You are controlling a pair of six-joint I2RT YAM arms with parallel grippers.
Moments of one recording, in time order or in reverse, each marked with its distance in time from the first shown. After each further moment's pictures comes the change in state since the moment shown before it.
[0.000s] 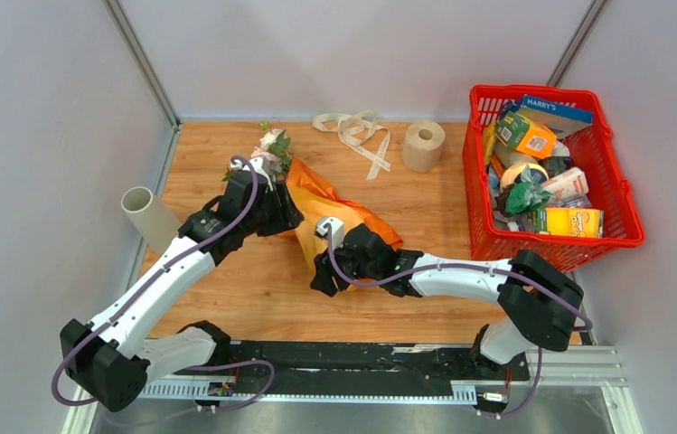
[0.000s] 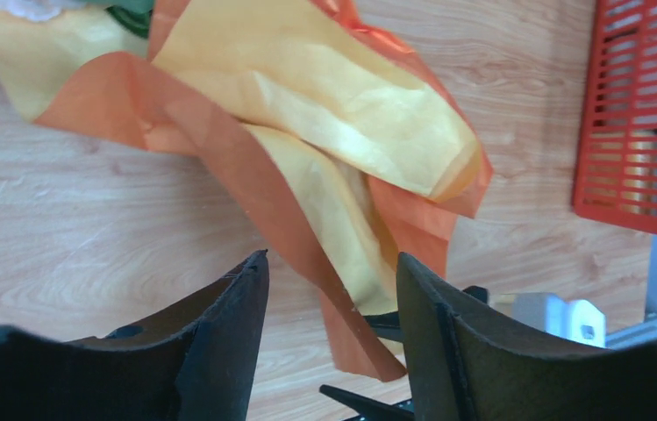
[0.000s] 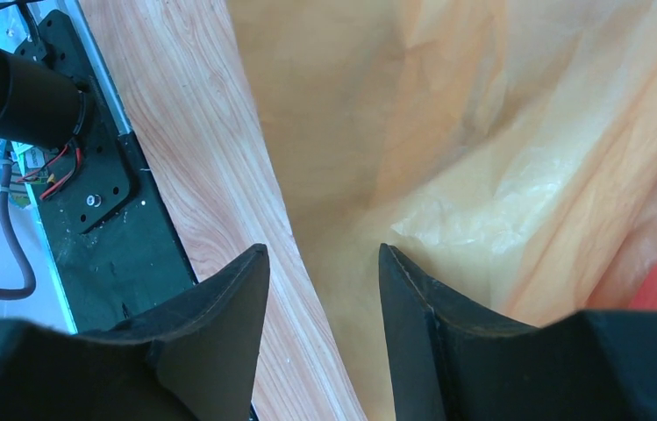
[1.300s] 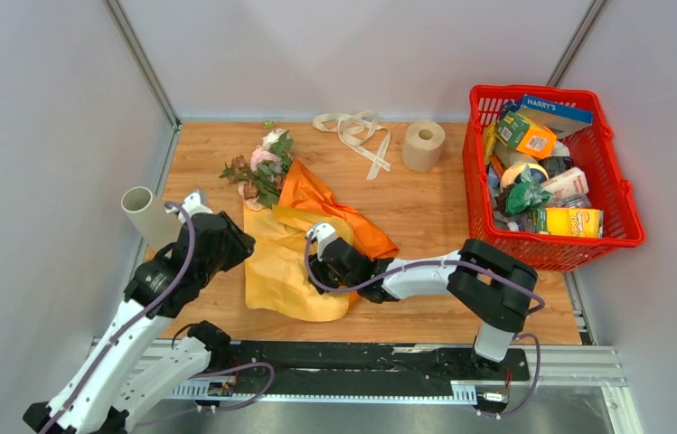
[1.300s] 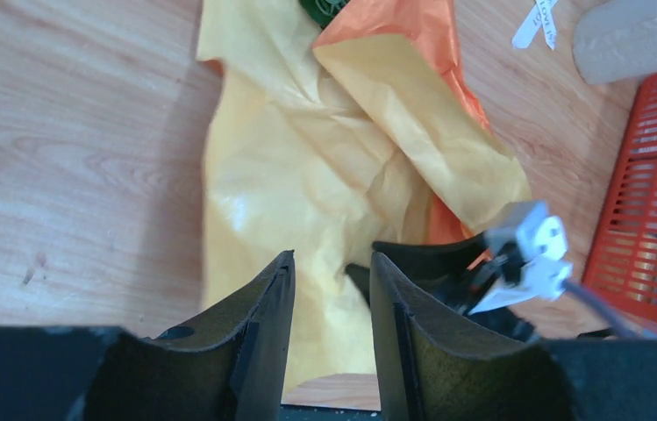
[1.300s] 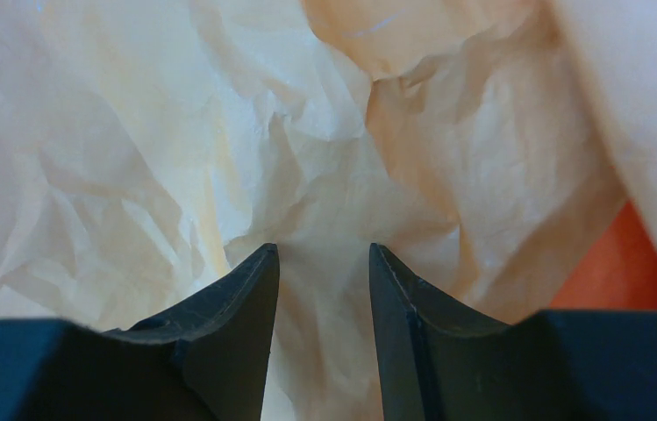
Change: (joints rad) left arm -0.001 -0.435 -0.124 -0.343 -0.293 -0.240; right arm 0.047 0.220 0.050 0.103 0.314 0.057
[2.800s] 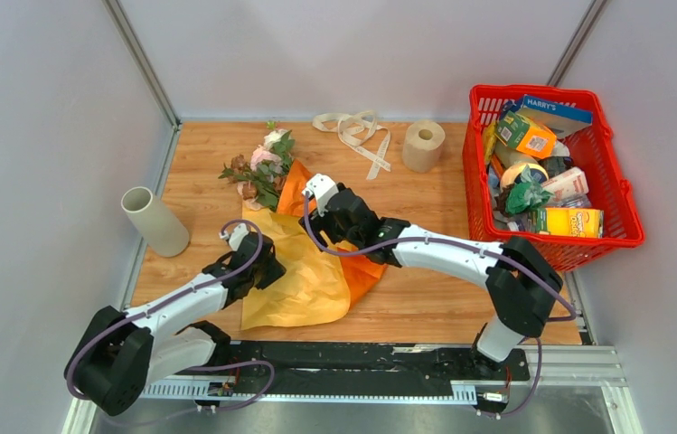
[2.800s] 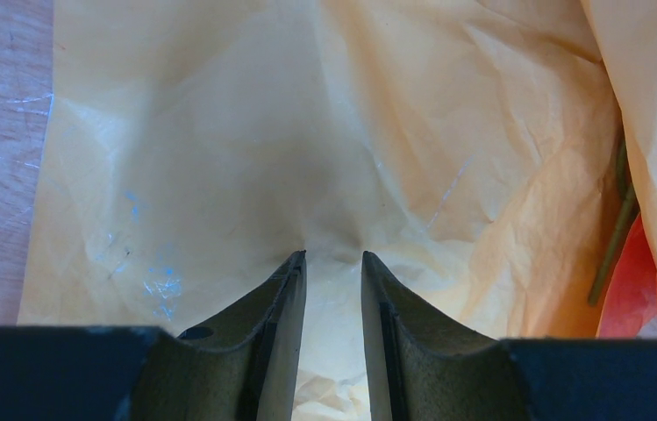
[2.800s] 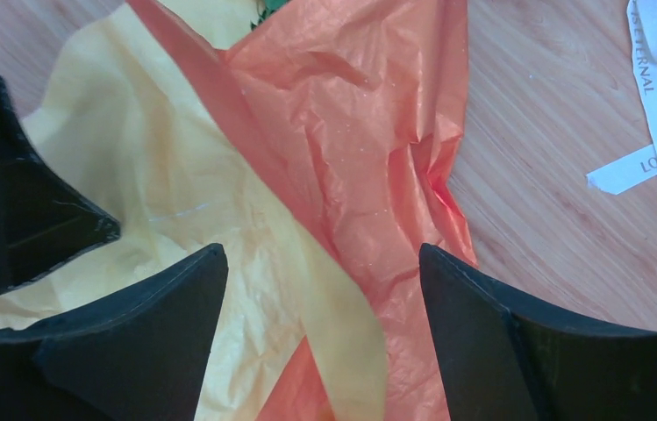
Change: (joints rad) left arm 0.001 0.419 -0.513 0.708 0.135 -0.138; right arm -0.107 -0.111 0.270 -0.277 0.119 -0.362
